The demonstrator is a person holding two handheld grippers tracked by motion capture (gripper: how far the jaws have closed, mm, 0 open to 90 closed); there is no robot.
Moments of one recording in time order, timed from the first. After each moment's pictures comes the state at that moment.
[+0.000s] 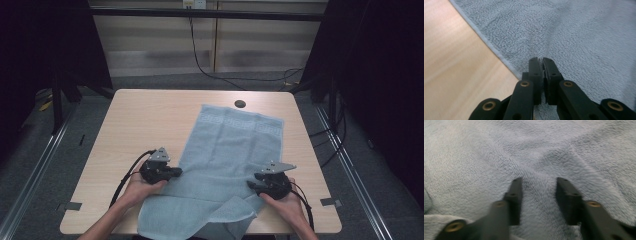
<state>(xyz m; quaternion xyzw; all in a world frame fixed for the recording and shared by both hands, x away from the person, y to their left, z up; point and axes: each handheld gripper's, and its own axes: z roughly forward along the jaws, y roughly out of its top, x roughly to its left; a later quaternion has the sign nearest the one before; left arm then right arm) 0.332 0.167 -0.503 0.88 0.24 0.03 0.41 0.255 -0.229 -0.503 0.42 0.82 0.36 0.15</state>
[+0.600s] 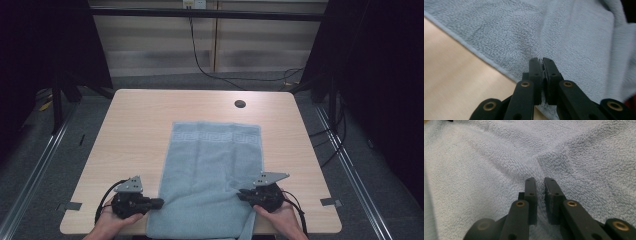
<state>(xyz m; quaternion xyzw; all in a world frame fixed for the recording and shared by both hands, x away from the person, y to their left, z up) 0.243 0.227 -0.497 0.86 0.26 -0.04 0.43 0.224 -0.200 -0.495 0.35 0.84 0.40 0.07</state>
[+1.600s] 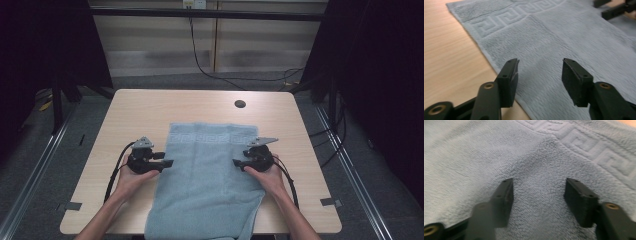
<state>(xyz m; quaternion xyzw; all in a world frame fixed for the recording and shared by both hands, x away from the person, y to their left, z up) 0.365 0.193 -0.491 0.83 0.35 0.06 0.44 0.340 -0.203 -0.507 0.43 0.81 0.37 0.15</state>
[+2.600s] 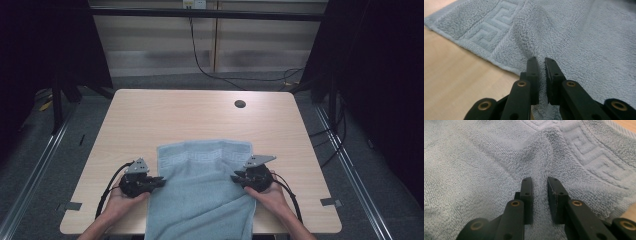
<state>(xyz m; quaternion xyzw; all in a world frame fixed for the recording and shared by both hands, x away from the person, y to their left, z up) 0.294 0.214 -0.505 0.86 0.29 0.04 0.41 0.281 -0.187 -0.504 0.36 0.84 0.38 0.11</state>
